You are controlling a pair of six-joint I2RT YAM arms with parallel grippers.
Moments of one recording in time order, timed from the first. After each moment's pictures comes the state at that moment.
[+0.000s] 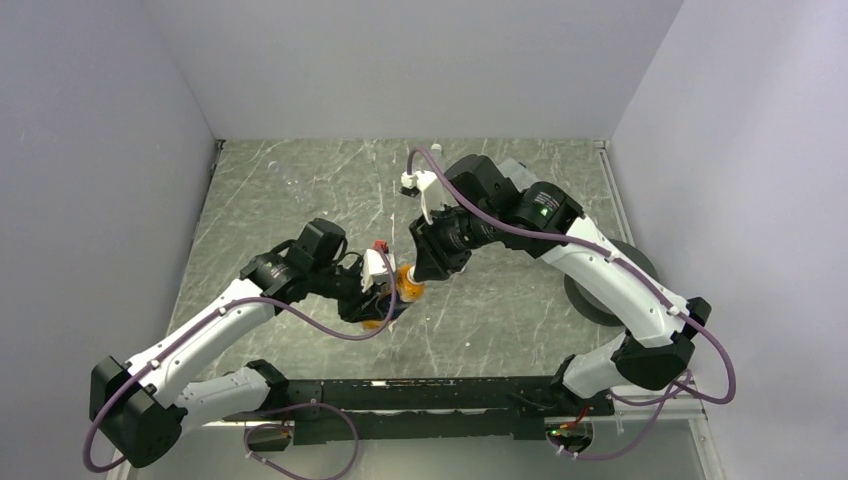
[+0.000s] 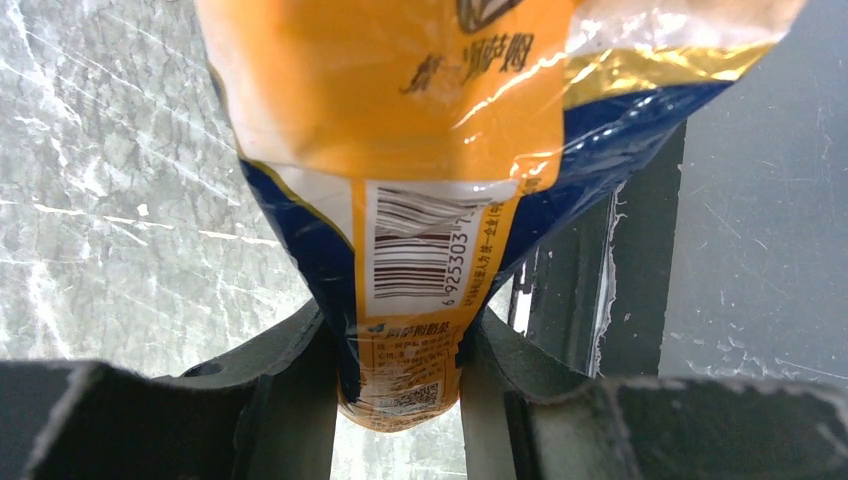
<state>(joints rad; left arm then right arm) -0.65 1.04 0.88 -0.69 0.66 0.45 0.92 1.44 1.77 -1.13 -0.35 0.15</state>
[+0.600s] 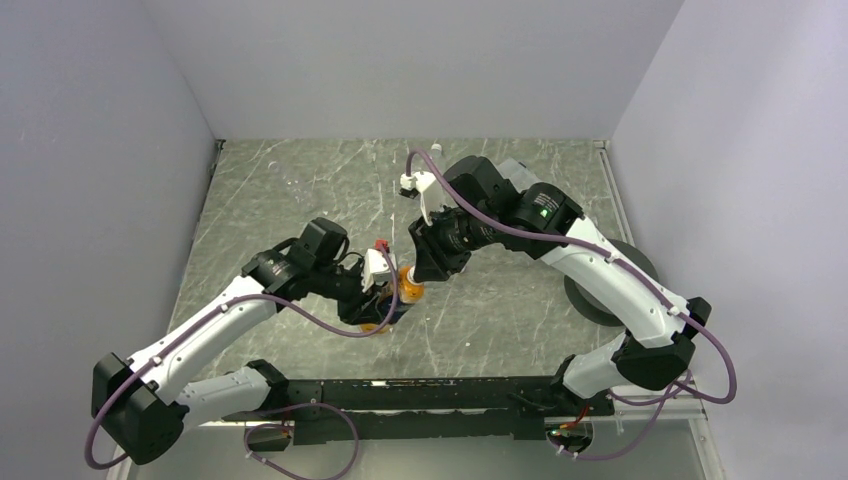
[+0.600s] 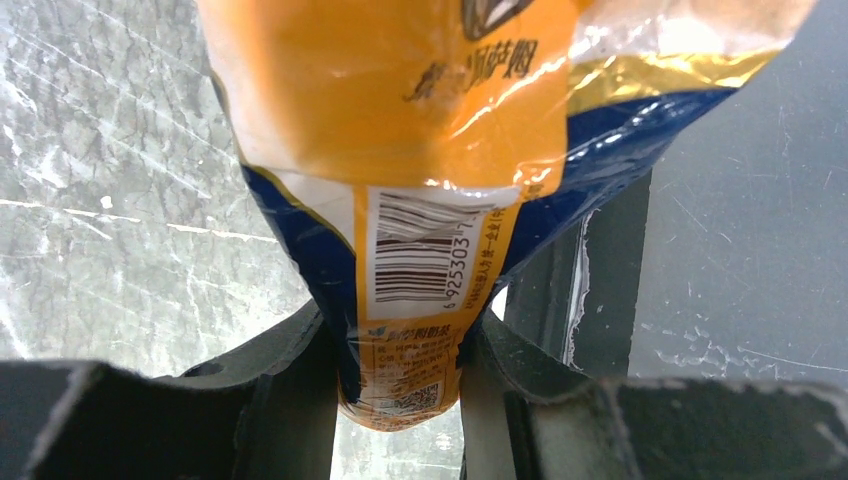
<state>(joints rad) -0.65 1.06 0.90 -0.73 0.69 0.43 0.93 1.44 1.77 -1.14 -0.33 0.15</state>
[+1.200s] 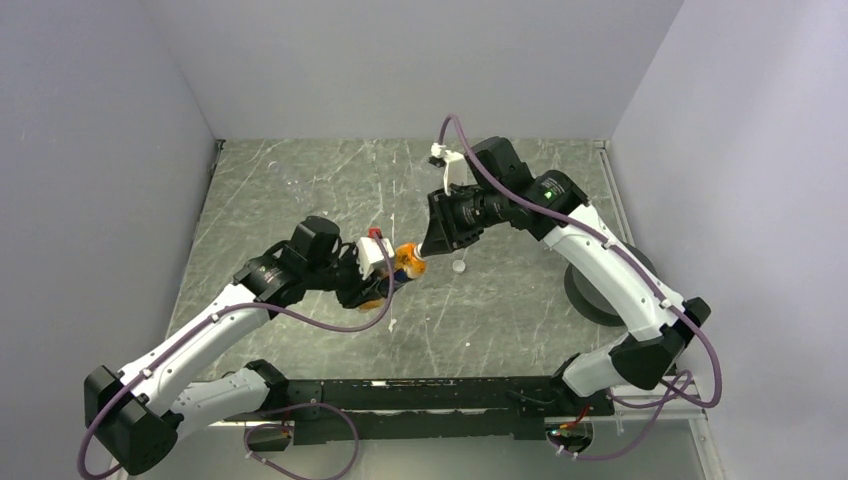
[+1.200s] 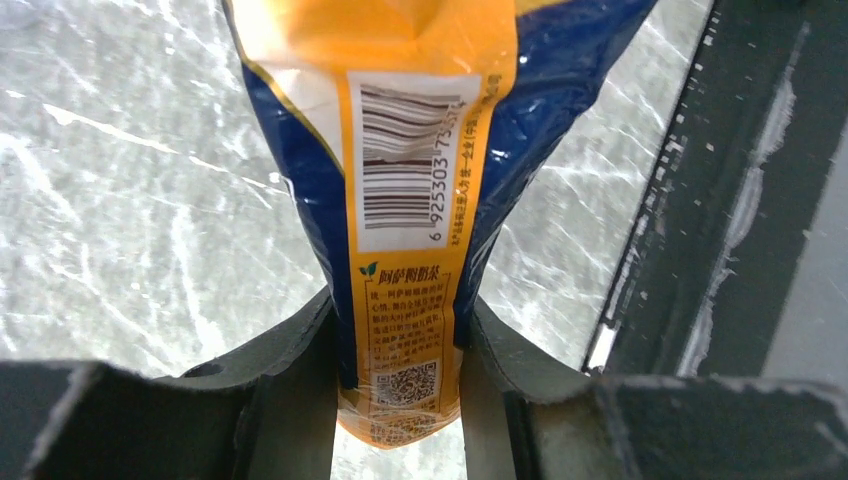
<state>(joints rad) -0.65 1.00 0.89 -0.61 0.45 0.36 0.75 1.44 1.68 -1.03 -0.43 0.28</state>
